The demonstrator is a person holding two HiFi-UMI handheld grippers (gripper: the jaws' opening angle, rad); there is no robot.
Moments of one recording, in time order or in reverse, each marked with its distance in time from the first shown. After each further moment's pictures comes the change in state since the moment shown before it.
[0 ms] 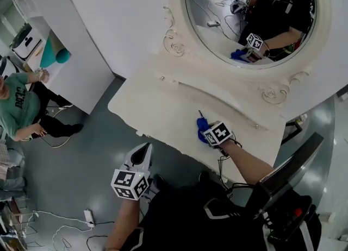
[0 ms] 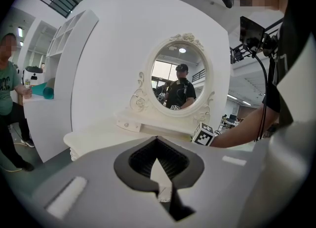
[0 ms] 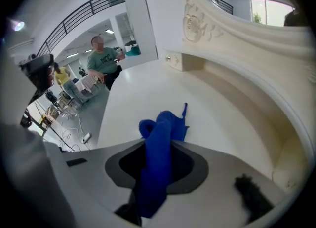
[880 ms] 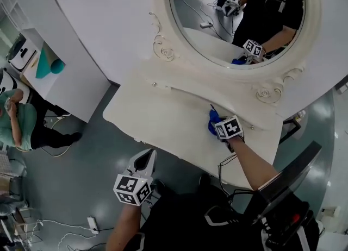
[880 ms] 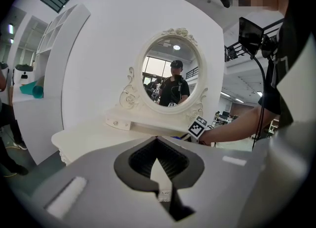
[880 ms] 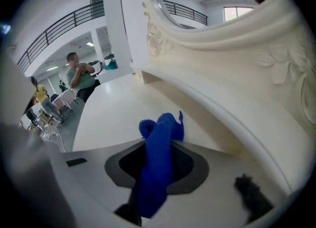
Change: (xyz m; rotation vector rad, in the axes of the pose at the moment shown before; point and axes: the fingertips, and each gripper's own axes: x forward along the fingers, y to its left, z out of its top) left arm 0.021 -0.035 -0.002 0.025 0.045 -0.077; right arm -0.042 -0.096 -0.008 0.157 -0.127 -0.184
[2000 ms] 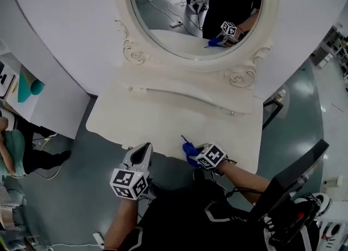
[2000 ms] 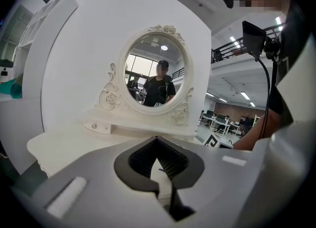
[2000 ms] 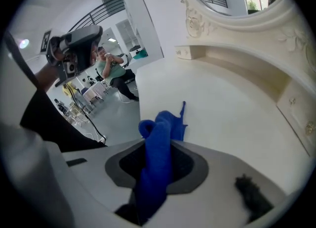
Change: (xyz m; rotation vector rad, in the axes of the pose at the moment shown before) left arm 0.033 -0.037 0.009 0.051 -0.001 -0.174; right arm -0.049 0.154 -0.113 -0.067 0.114 0.303
